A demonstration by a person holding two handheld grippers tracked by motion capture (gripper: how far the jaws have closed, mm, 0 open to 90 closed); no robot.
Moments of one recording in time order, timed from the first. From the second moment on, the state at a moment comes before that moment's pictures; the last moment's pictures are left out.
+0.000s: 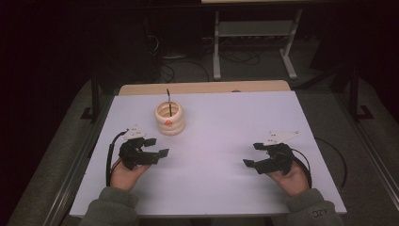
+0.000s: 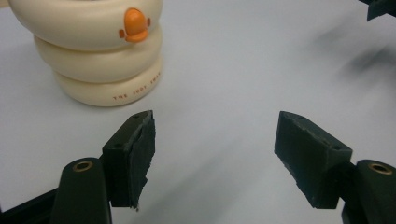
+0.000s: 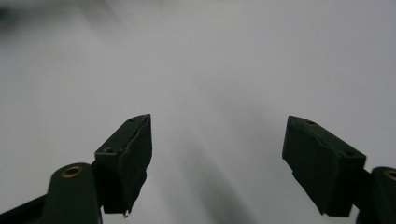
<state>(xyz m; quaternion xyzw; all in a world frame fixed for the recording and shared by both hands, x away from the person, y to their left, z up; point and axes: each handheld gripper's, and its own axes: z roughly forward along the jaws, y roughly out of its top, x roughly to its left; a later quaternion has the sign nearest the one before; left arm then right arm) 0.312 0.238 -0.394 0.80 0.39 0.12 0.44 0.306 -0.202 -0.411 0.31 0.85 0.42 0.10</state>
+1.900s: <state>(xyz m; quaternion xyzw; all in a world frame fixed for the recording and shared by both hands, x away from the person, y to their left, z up) 0.271 0.229 -0.407 0.81 0.37 0.14 0.43 0.287 -0.203 -0.422 0.32 0.85 0.41 0.11</state>
